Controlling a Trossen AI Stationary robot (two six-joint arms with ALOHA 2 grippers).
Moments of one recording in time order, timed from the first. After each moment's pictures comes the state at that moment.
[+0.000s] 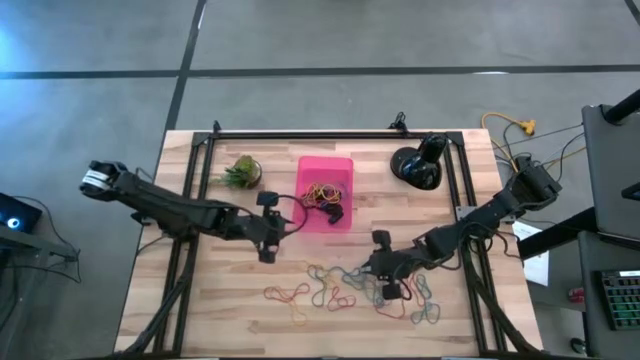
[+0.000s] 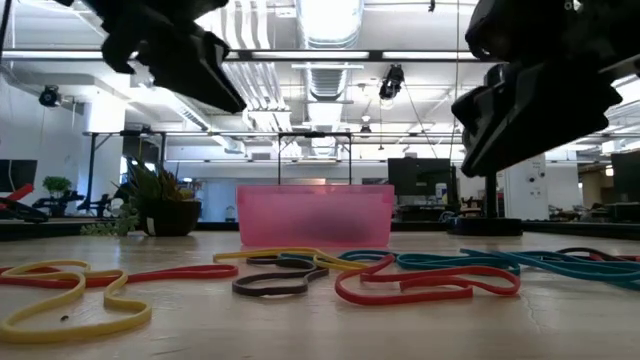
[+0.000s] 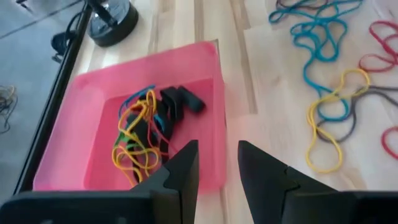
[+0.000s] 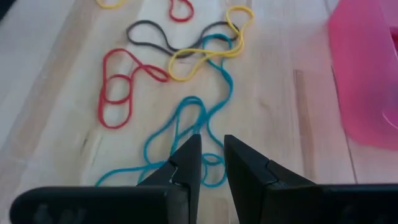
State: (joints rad) left arm -0.27 1.21 0.78 -0.27 -0.42 0.08; right arm 0.47 1.51 0.67 0.04 0.27 0.26
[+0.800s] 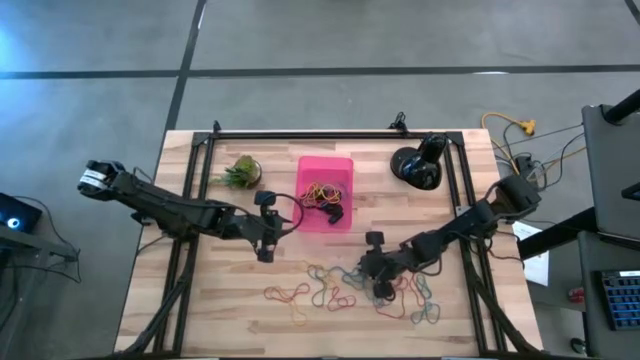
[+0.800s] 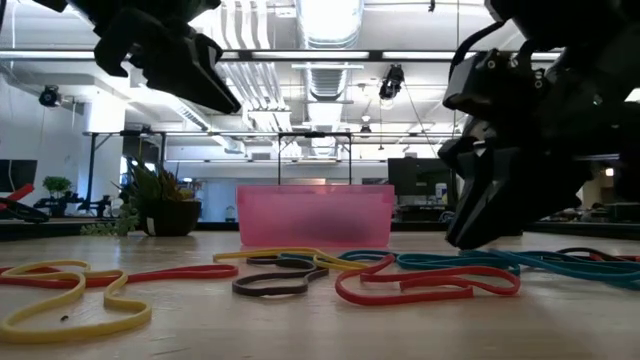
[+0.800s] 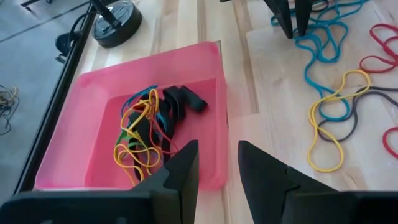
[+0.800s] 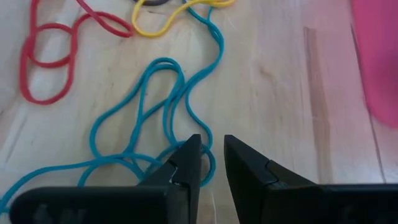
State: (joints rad) left arm -0.27 1.18 0.75 -0.24 -0.43 0.08; right arm 0.43 1.70 0.69 0.11 0.28 0.23
